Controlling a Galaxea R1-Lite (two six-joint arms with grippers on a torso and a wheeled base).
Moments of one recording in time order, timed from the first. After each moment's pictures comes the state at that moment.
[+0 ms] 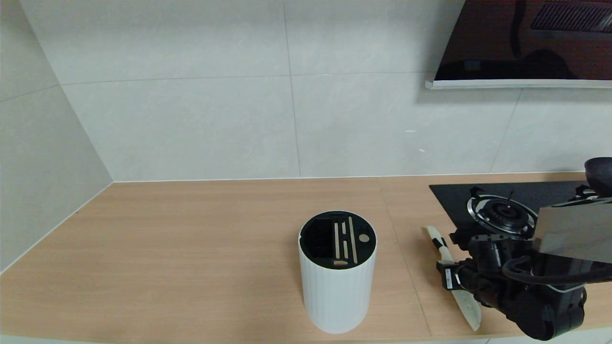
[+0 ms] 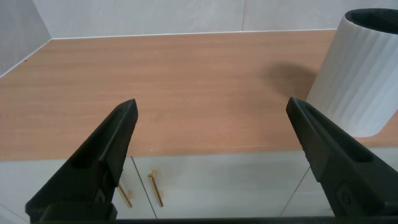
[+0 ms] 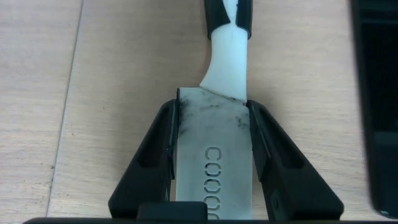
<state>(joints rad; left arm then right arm) -0.01 0.00 0.00 0.00 -0.02 0.00 0.23 2.29 -0.51 -1.20 -0.18 0.08</state>
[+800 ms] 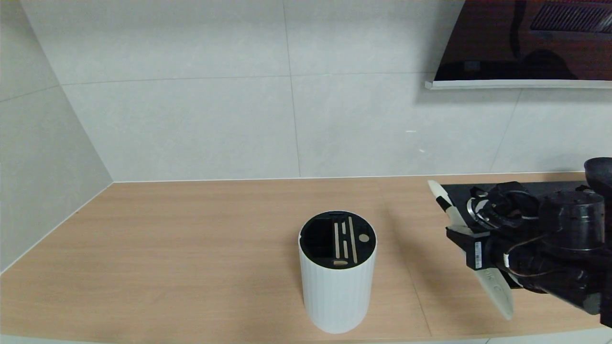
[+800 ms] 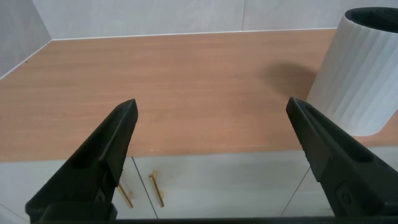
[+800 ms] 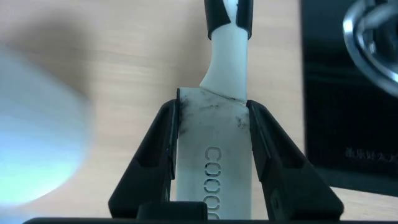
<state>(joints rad) -0.01 0.00 0.00 0.00 -0.02 0.01 0.39 1.61 -0.46 -0.78 -0.17 0.08</state>
